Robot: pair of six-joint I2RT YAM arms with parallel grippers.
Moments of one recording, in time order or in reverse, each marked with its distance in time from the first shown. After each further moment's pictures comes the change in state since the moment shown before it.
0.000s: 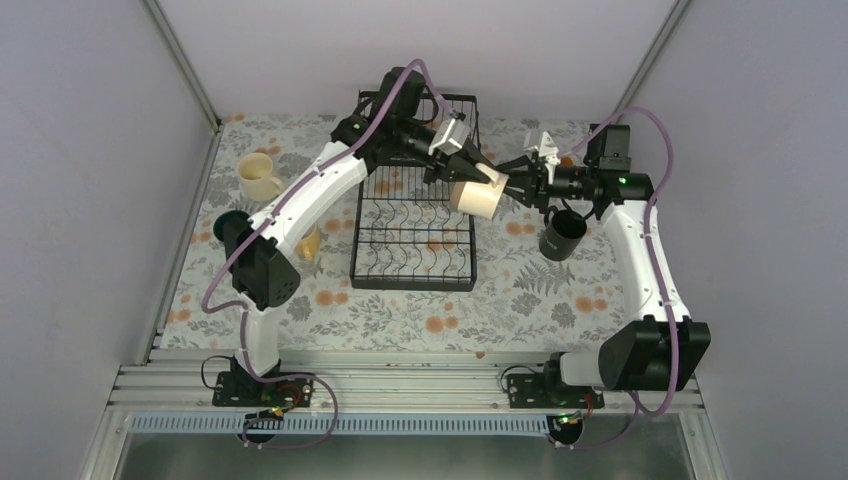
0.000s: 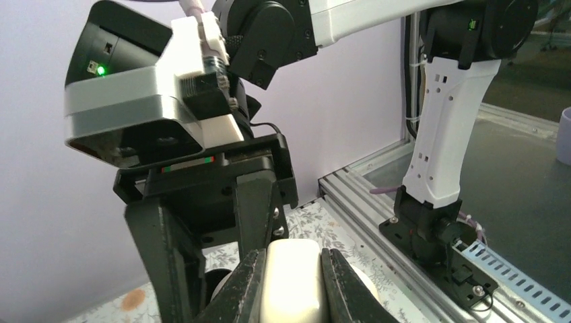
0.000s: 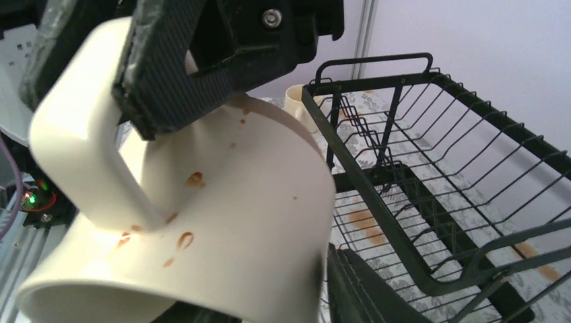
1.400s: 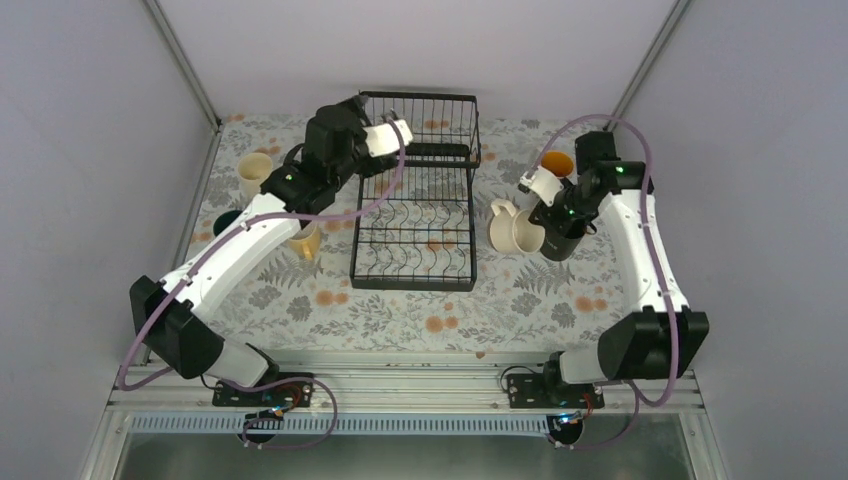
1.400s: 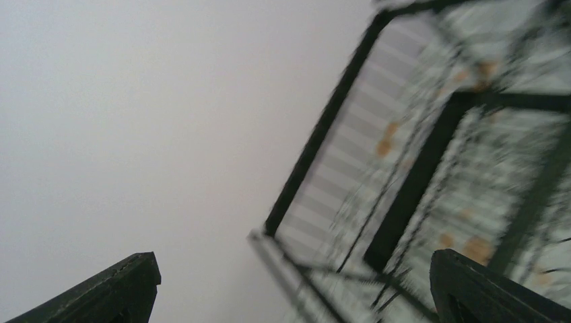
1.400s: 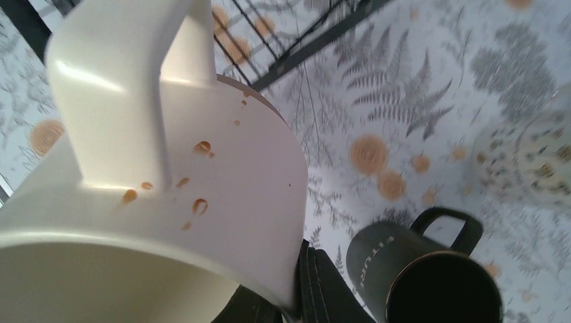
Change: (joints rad) left arm 0.050 -0.543 -0.669 0.286 -1.456 0.259; right arm 0.035 0.034 0.102 -0.480 0.820 -0.077
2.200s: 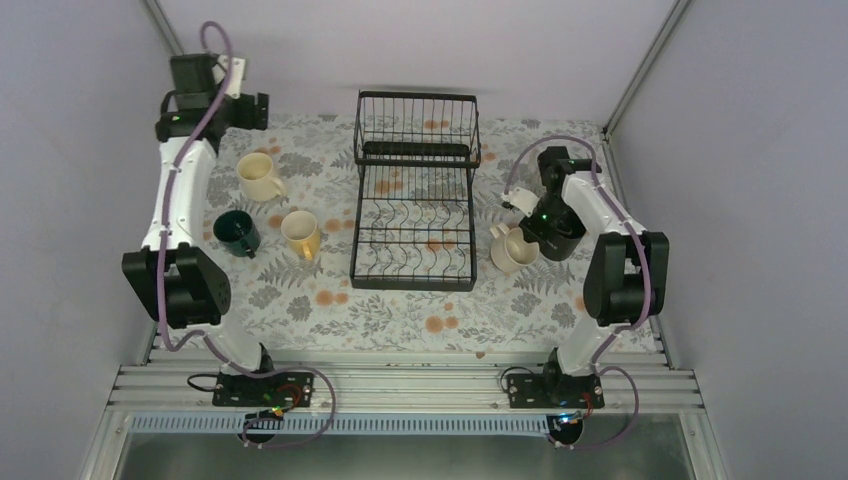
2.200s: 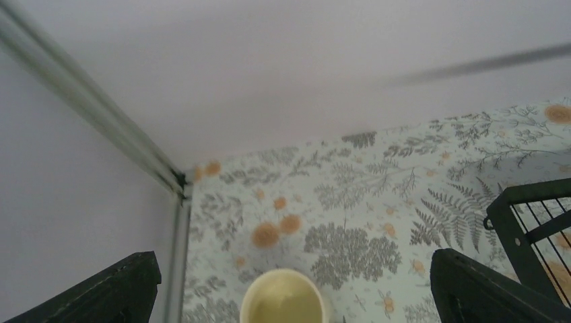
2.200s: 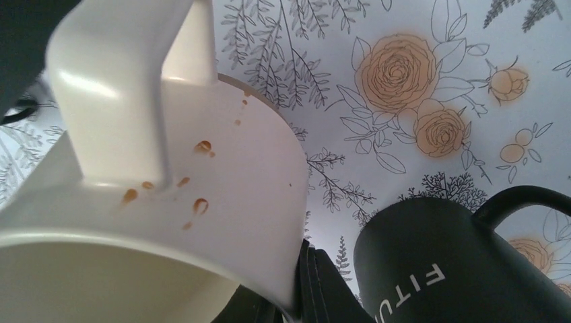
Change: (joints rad) left arm 0.693 0.243 0.352 -0.346 0.199 -0.627; right arm 0.040 0.336 -0.103 0.134 0.249 0.090
